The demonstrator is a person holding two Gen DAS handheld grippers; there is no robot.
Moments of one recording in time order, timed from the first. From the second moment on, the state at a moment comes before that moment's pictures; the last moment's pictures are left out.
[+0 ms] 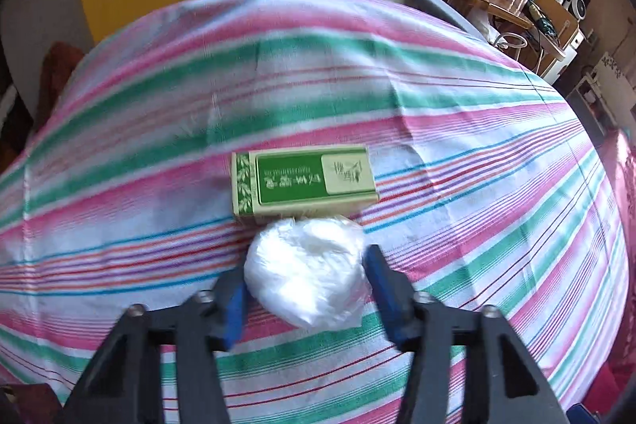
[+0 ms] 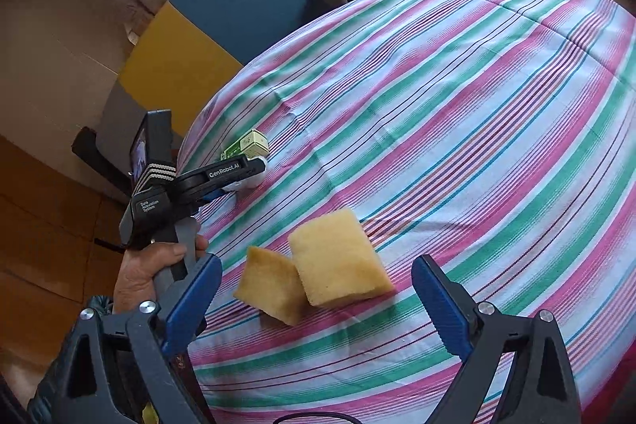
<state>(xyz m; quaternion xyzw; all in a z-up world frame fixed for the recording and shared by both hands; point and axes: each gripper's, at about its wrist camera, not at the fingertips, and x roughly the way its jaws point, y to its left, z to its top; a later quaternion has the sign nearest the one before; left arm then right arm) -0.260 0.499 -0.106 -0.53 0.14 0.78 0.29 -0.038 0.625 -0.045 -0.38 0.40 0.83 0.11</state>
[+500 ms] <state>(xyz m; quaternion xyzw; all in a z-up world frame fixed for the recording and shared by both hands) -0.178 0.381 -0.047 -0.51 0.10 0.79 0.34 -0.049 0.624 -0.055 -0.41 0.35 0.83 0.16</state>
